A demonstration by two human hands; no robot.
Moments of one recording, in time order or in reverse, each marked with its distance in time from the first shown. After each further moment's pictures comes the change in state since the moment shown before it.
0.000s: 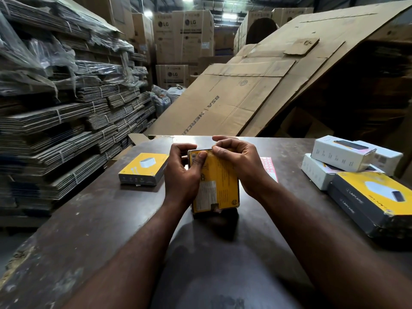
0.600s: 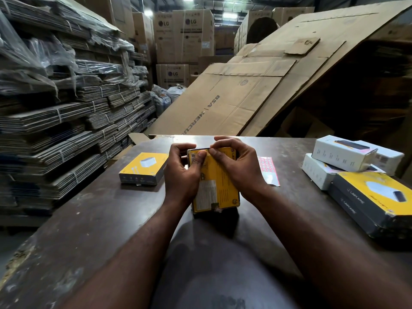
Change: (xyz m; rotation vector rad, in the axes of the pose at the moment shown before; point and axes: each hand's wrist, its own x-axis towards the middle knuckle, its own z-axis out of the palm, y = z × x) left_hand 0.002 -0.003 0.000 -0.042 0.011 -0.045; right_hand -0.004 0.014 0.004 -0.184 0.094 -0.184
